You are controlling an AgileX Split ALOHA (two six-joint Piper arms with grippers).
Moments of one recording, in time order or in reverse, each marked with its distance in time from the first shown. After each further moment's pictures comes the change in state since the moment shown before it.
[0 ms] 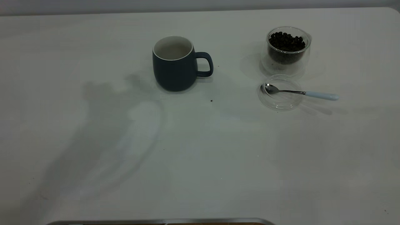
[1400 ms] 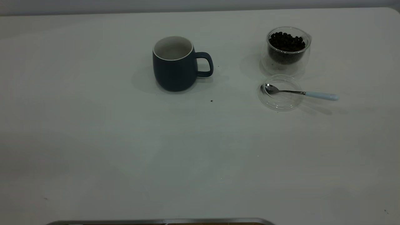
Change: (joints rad) left arm -0.001 -1.487 0.811 -0.423 0.369 -0.109; right arm 0.000 0.000 0.000 0.003 0.000 0.000
